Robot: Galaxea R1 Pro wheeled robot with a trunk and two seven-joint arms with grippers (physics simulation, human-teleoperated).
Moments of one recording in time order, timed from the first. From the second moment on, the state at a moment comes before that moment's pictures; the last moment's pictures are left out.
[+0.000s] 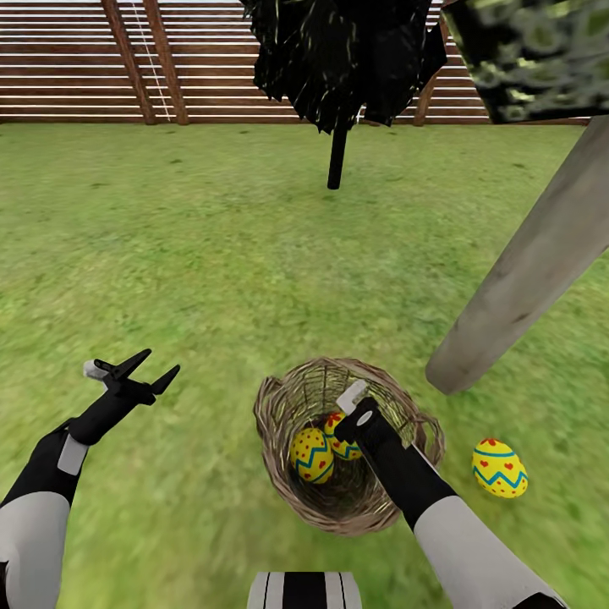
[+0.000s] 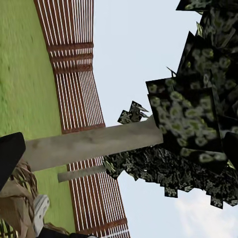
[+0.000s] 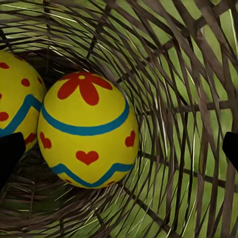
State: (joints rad) left arm -0.78 0.22 0.62 -0.65 0.29 0.95 -1.57; right arm -0.72 0.10 0.33 -0.88 0.52 0.64 0.20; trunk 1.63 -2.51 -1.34
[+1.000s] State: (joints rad) left arm -0.78 0.22 0.62 -0.65 0.29 0.95 -1.57; right arm -0.81 0.11 0.33 -0.78 0.51 0.63 0.21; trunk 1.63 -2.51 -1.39
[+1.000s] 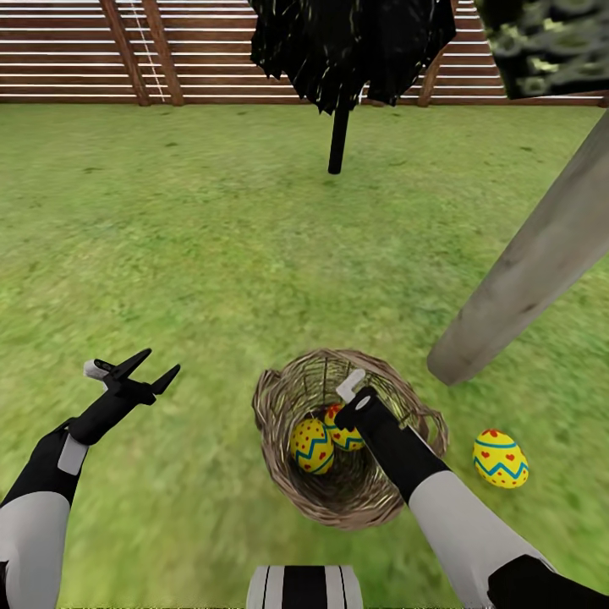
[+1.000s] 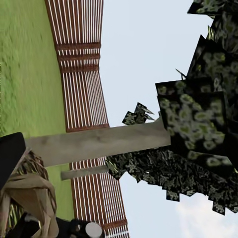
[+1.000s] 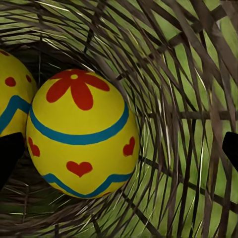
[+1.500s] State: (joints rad) left arm -0.78 0.22 0.62 -0.65 0.29 0.95 -1.57; right arm -0.82 0.10 0.33 -0.77 0.52 0.63 0.21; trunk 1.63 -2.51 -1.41
